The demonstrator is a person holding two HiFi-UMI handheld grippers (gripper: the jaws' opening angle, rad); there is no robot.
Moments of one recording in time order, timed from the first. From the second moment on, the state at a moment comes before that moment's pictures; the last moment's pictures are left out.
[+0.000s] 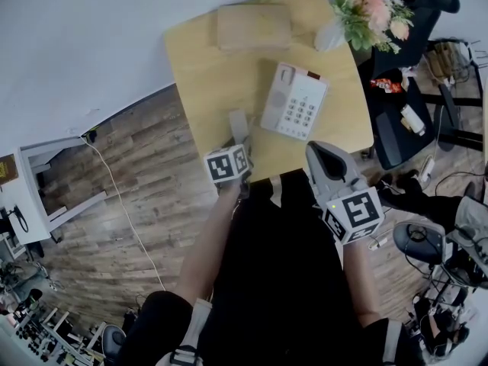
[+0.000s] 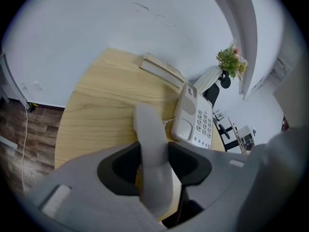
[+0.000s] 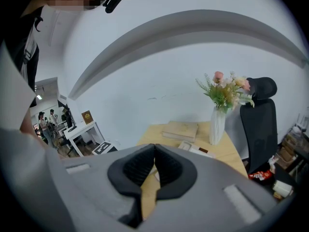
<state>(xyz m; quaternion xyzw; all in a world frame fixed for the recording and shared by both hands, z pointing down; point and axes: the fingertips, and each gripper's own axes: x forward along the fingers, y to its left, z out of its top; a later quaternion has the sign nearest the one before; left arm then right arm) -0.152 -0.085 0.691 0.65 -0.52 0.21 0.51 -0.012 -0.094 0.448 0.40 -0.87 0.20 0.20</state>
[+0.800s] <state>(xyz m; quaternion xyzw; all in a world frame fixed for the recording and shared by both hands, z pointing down) -0.129 -0.105 0.648 0.70 -0.47 0.18 0.51 -0.006 -0.100 0.440 0.42 -0.87 0.20 0.17</state>
